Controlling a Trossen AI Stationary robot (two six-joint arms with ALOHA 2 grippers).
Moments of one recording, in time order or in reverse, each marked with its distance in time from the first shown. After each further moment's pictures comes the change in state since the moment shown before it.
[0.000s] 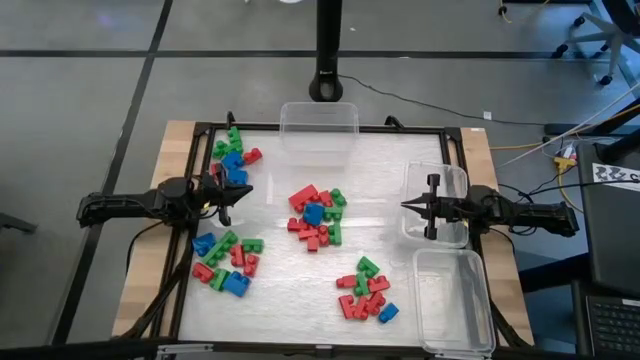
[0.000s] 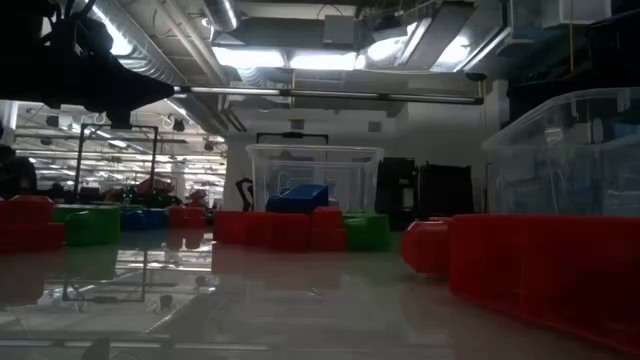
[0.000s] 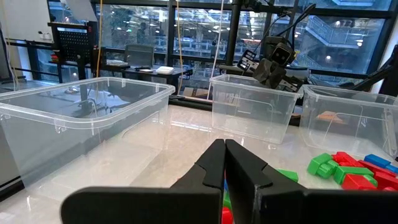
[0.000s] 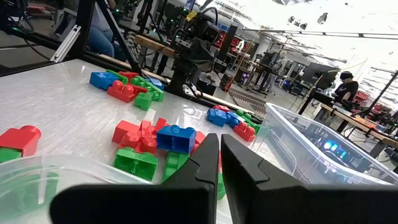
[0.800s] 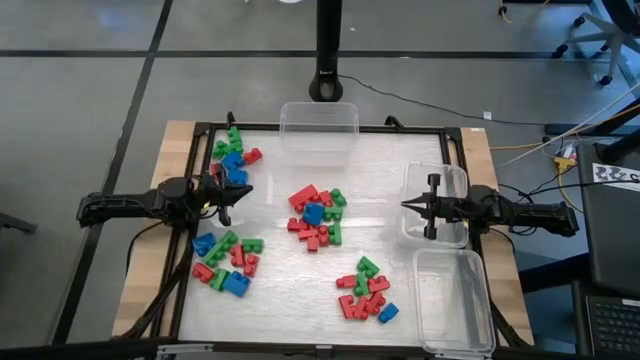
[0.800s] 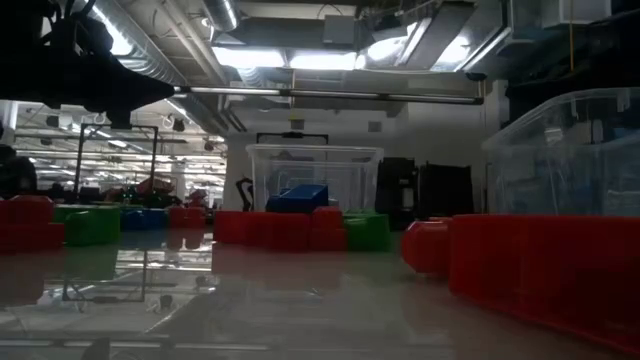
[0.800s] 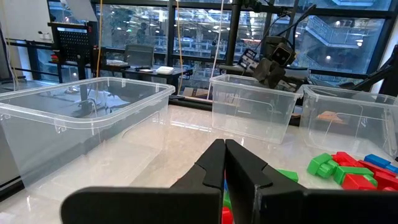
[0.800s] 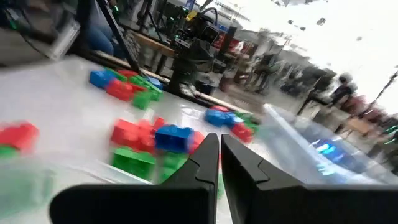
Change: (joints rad) left arm 0.000 0.000 0.000 0.000 0.000 0.000; right arm 0.000 0.001 0.000 0.023 0.047 -0.104
